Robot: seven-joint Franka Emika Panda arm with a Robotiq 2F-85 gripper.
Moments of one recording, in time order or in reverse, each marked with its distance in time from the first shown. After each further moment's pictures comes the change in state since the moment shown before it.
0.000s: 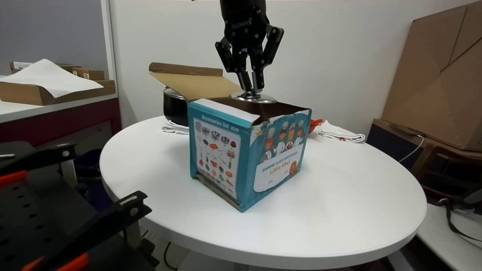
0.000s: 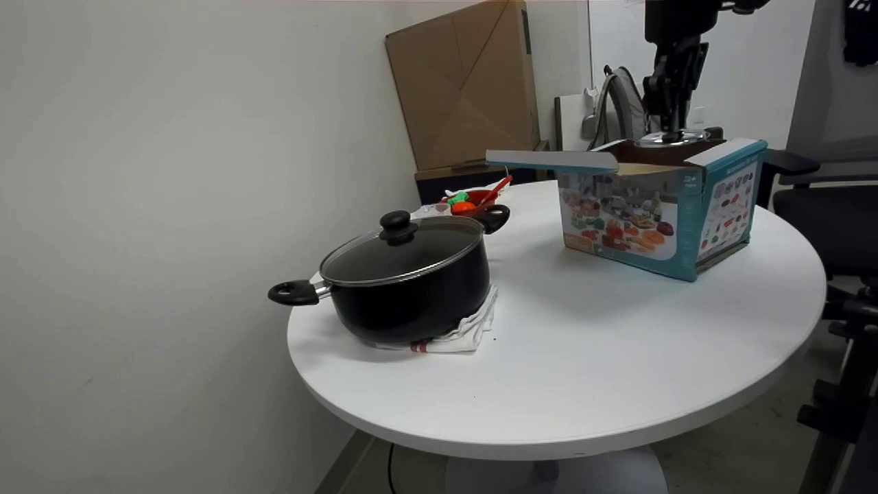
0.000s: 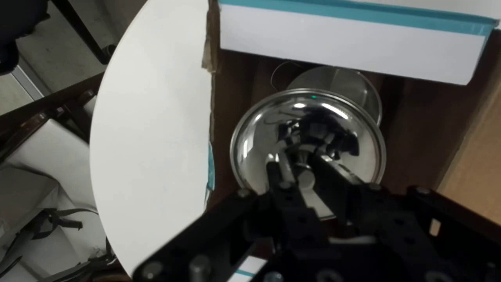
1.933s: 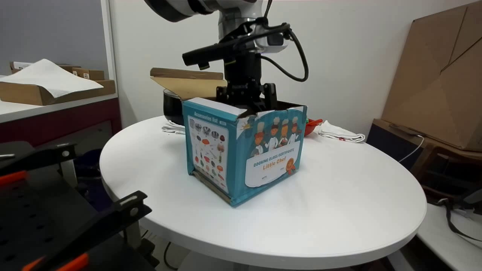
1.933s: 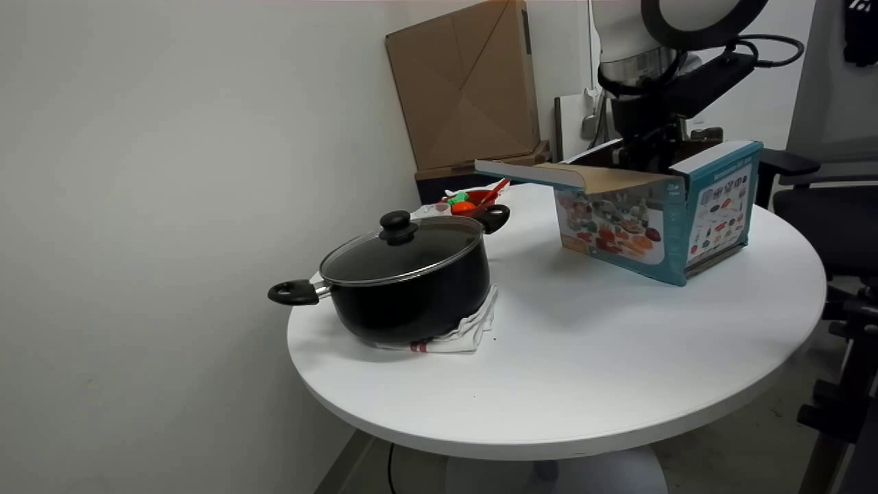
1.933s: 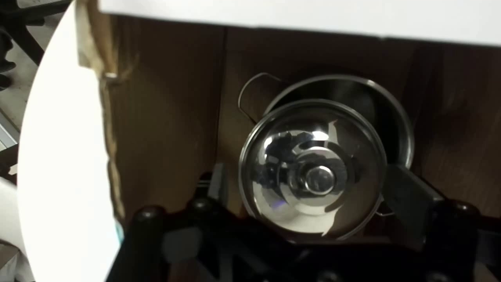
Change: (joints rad) arm 0.183 0.372 -0.134 0.173 0.059 0.072 0.121
